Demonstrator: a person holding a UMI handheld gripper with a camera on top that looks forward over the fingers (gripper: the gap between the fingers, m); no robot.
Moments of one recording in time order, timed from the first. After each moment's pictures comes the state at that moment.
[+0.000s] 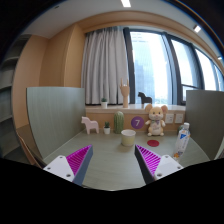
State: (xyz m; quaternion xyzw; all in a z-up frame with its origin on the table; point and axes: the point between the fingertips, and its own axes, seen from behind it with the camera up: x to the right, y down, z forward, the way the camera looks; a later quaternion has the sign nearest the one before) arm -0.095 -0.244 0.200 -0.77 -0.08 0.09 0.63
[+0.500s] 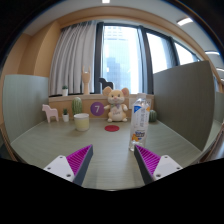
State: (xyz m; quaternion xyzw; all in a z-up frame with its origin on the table) arm 0.104 -0.207 0.082 -0.78 0.02 -0.01 0.62
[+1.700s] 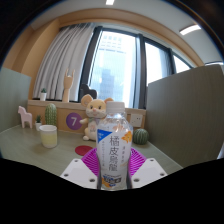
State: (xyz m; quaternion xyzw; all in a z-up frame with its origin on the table) arm 0.211 -0.048 0.105 -0.73 0.02 -0.08 0.67
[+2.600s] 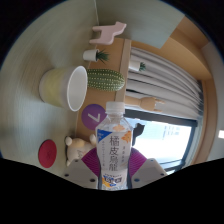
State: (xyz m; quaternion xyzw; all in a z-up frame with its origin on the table) arm 0.061 0.152 0.165 -0.46 -0.54 -0.53 0.47
